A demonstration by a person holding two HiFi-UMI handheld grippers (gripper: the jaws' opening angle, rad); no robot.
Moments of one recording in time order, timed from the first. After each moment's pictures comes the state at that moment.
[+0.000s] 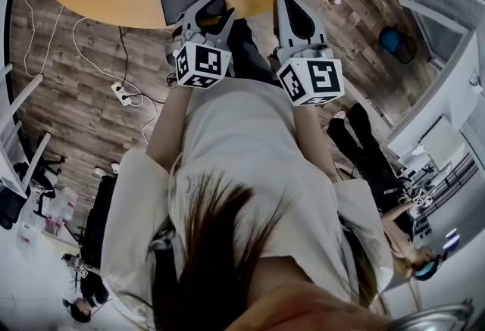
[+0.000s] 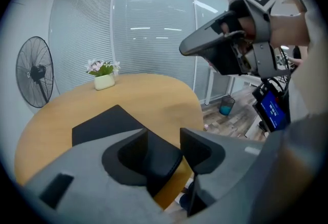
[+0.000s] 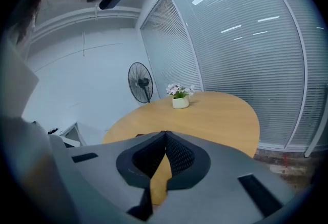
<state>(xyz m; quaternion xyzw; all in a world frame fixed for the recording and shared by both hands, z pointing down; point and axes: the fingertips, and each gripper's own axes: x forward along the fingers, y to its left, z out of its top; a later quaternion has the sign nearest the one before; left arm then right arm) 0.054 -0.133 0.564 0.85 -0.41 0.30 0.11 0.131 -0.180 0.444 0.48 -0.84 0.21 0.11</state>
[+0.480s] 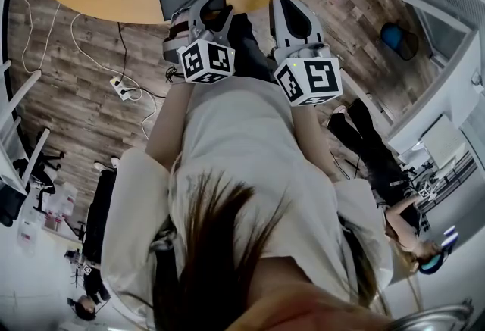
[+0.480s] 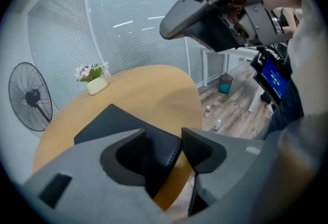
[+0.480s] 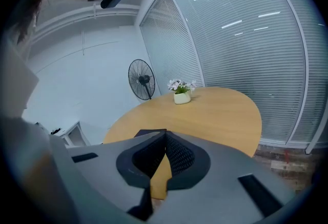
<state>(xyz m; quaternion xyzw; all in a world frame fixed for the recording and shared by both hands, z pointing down) 0.059 -0.129 0.588 0.84 -0.38 0.40 0.04 0.128 -0.173 0.456 0.47 -0.84 0.23 0.12</state>
